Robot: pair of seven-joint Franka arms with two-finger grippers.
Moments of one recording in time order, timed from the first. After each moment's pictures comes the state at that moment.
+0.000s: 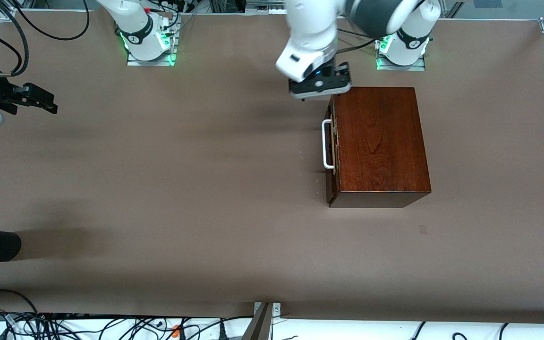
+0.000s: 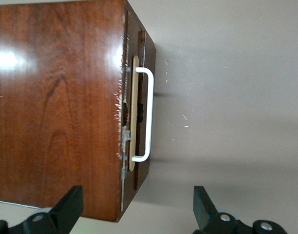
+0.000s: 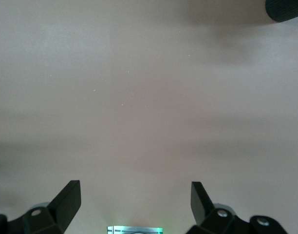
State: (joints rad) left arm -0.31 0.27 -0.58 -1.60 0.28 1.64 -0.99; right arm -0.01 -0.01 -0.01 -1.66 -0.01 1.55 -0.05
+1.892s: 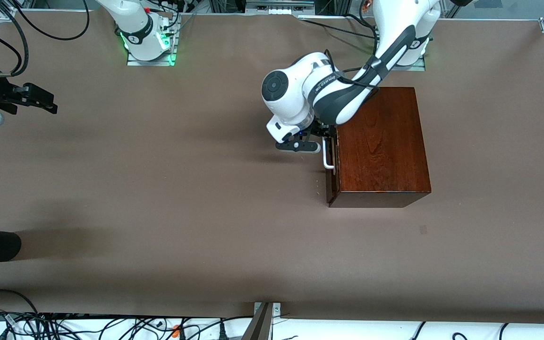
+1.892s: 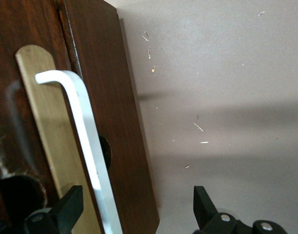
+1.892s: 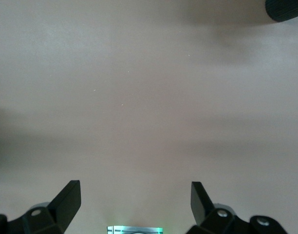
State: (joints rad) left arm -0.33 0.62 -0.55 -1.59 0.48 1.75 -0.87; right arm -0.02 -0.01 -0.01 -1.66 -0.01 1.55 -0.05
